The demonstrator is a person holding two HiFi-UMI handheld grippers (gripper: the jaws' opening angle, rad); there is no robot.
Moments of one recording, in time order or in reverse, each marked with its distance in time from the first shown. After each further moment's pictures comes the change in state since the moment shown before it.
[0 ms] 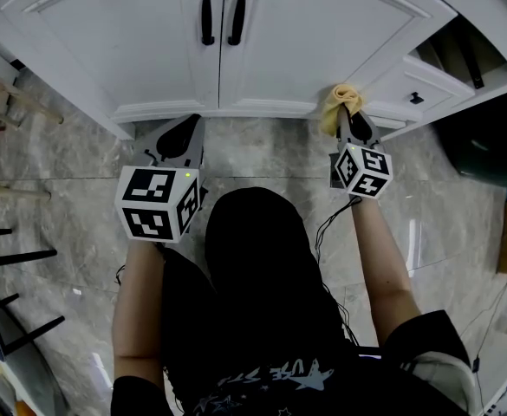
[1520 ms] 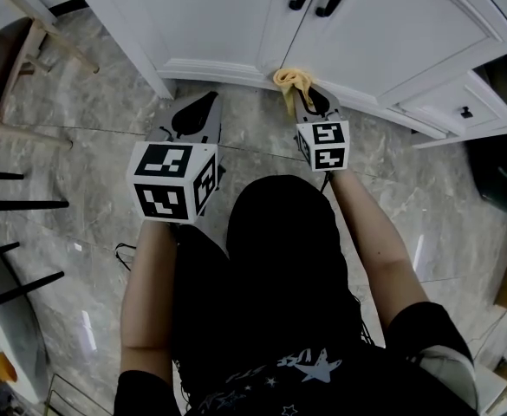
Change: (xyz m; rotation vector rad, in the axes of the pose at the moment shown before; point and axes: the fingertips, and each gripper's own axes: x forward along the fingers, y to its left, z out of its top) left arm -0.051 0.061 -0.034 -0.077 0.017 0.140; right arm 0.060 0.234 -0.056 -0.236 0.090 0.396
